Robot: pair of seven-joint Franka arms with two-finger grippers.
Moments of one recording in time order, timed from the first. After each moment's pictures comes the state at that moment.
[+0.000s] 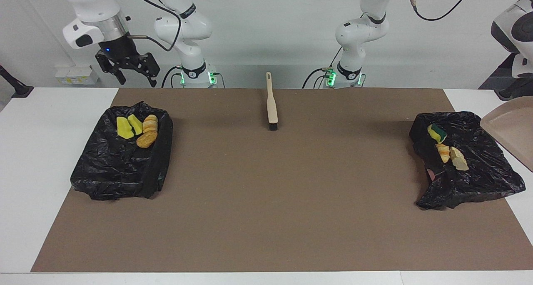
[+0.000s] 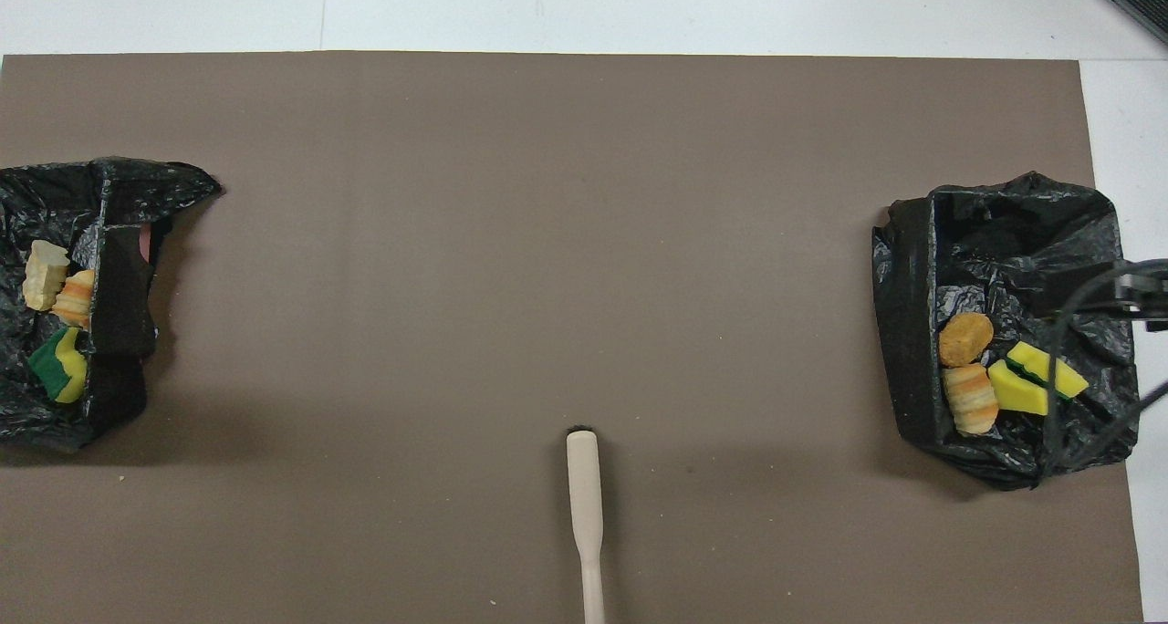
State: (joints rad) left arm 0.26 0.08 0.04 -1.64 1.05 2.02 1.40; right arm 0.07 -0.11 -0.12 -1.60 0.00 1.48 0.09
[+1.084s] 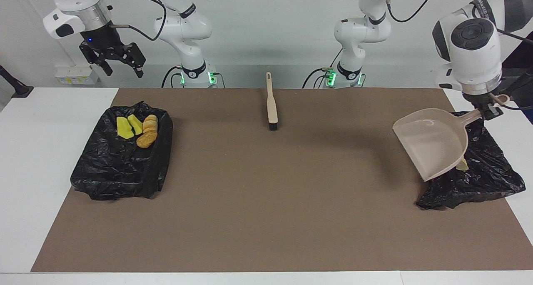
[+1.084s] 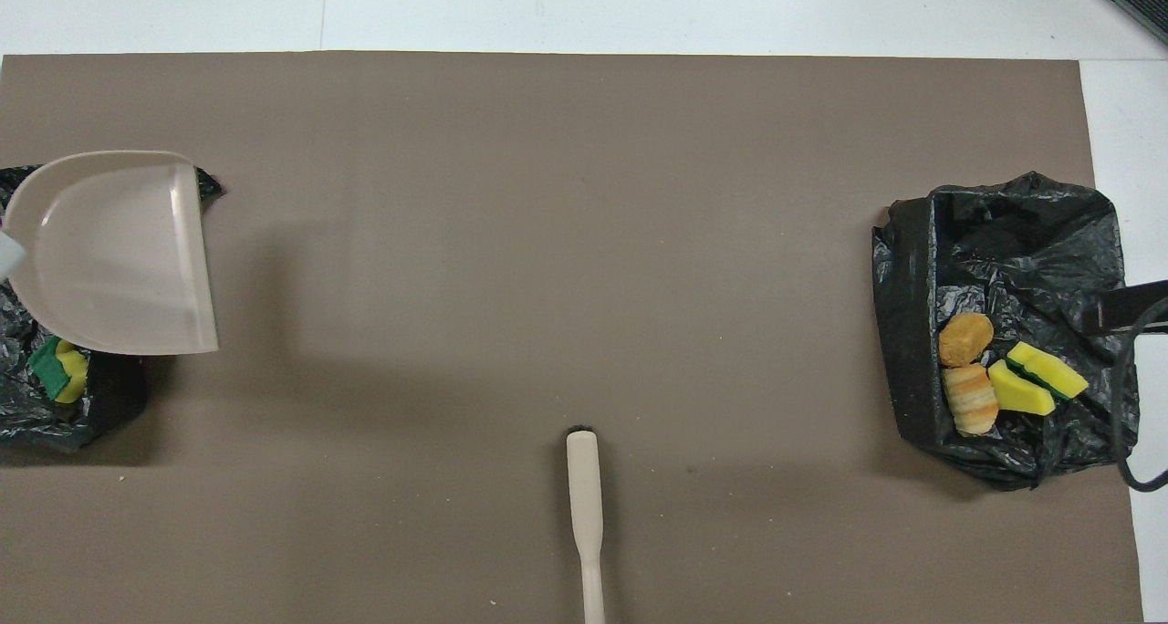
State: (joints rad) left arm -0.06 0.04 0.02 -1.74 0.63 1.72 1.27; right arm 0.07 -0.12 -0.15 -1.60 0.00 1.45 0.06
